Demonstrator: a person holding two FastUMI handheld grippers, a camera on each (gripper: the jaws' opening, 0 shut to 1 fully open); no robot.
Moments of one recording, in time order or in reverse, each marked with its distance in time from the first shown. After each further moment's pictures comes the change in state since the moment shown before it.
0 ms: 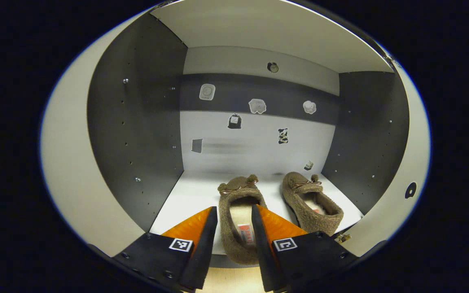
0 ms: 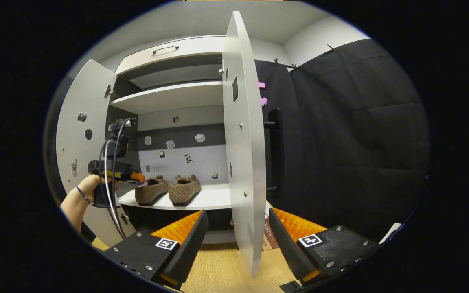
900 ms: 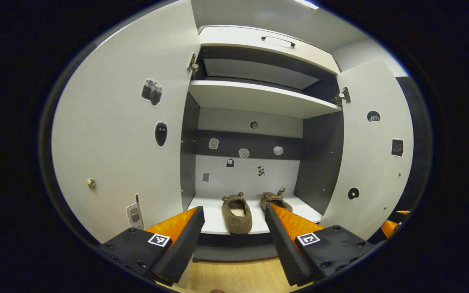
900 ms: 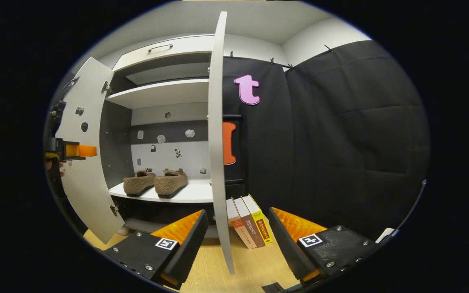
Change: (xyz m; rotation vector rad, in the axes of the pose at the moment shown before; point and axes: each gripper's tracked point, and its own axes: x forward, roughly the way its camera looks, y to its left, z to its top) left arm -0.207 0.004 0.030 -0.007 -0.292 -0.053; right arm -0.007 -0.058 -0.011 -0.023 0.011 -0.047
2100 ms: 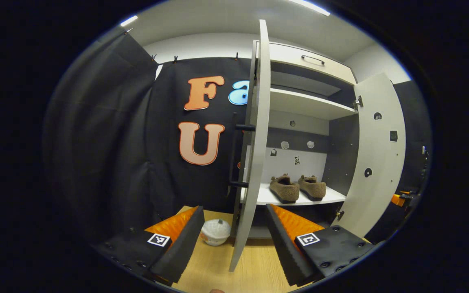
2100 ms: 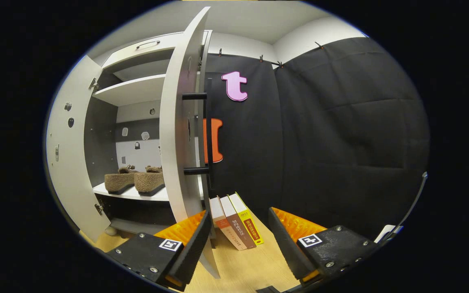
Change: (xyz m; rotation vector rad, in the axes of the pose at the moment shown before) left arm -0.143 0.144 -0.060 -0.003 -0.007 0.173; right arm 0.026 -0.021 -0.023 0.010 -0.003 -0.053
